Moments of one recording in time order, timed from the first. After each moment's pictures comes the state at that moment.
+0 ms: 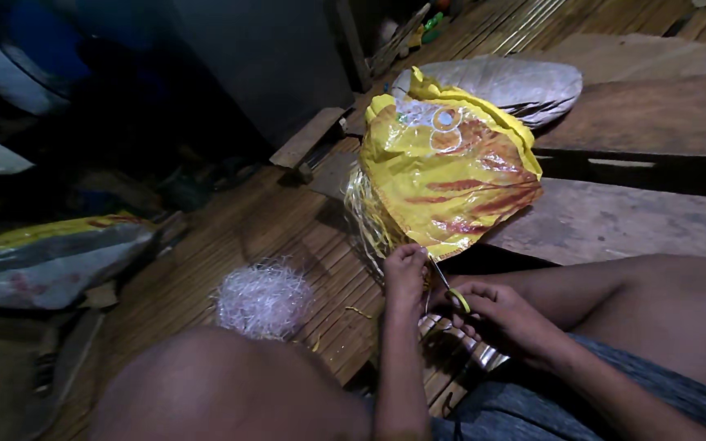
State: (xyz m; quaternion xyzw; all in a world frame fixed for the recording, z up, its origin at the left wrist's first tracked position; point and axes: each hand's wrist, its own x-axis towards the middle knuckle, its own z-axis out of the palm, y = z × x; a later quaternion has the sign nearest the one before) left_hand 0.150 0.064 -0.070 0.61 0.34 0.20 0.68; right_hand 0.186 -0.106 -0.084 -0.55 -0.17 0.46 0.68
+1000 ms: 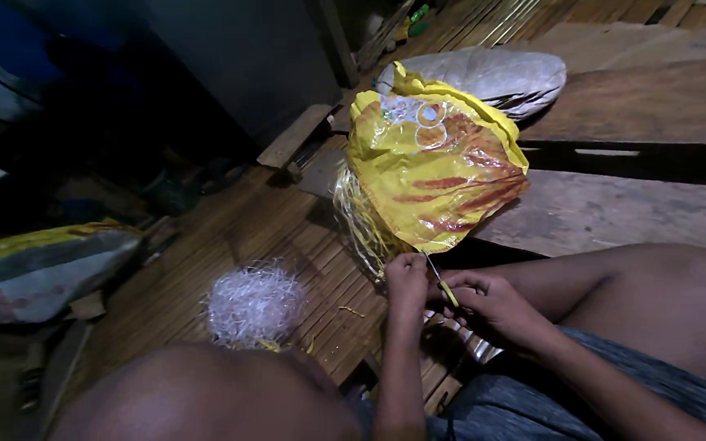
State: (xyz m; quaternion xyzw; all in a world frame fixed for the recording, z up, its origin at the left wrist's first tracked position) left_hand 0.142 0.040 -0.061 0.66 0.38 0.14 0.63; right_hand 0.188 -0.104 -0.089 -0.57 -0.18 0.40 0.70
